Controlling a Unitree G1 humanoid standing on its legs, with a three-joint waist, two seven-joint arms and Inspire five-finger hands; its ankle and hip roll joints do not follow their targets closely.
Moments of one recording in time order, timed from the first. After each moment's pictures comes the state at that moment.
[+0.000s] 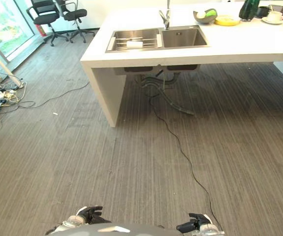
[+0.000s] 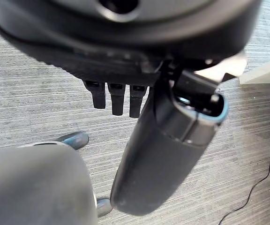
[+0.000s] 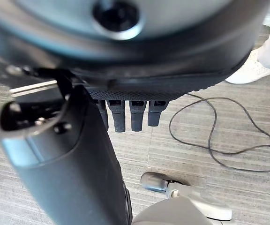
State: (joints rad) left arm -0.04 0.19 -0.26 1.20 -0.11 0.03 0.02; right arm 0.02 -0.30 0.25 1.19 0.20 0.05 -0.03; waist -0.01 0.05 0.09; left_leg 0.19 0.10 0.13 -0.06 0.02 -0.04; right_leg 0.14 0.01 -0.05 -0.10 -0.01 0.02
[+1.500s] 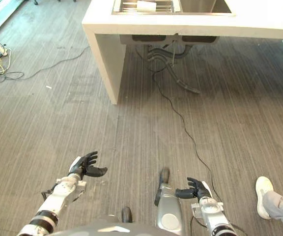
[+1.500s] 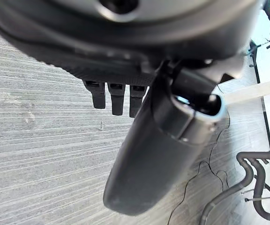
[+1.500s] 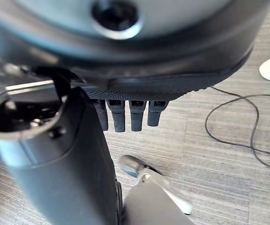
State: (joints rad) left arm -0.02 0.32 -0.15 0.58 -0.17 0.09 0.10; right arm 0.02 -0.35 0.16 0.82 0.15 0.08 -0.06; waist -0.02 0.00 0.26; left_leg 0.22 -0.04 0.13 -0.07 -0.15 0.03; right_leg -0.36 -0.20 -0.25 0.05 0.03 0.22
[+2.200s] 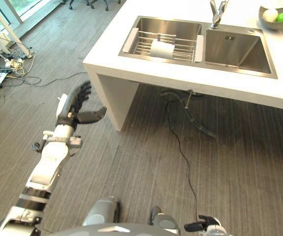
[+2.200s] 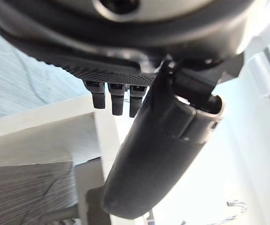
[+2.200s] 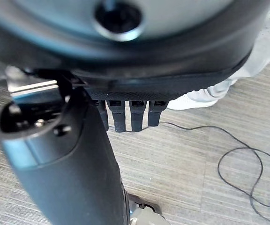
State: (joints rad) left arm -0.20 0.44 -0.09 -0.02 -0.14 -0.03 0.21; right arm -0.01 -0.31 0.14 1.32 0.20 0.04 -0.04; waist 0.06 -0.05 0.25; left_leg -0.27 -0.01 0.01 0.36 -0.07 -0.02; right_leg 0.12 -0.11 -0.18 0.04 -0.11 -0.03
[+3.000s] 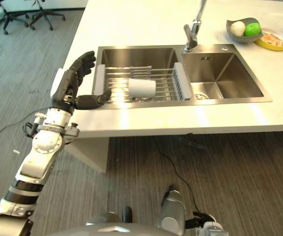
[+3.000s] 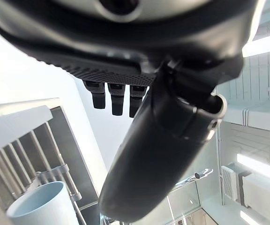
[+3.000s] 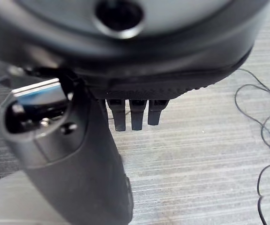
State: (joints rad) left arm -0.25 0.52 -0.11 -0.16 -0.12 -0.06 0.17; right arm -0.03 -0.29 0.10 1.34 0.20 0.04 0.02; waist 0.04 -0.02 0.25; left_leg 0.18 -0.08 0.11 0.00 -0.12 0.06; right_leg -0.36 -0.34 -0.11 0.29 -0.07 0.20
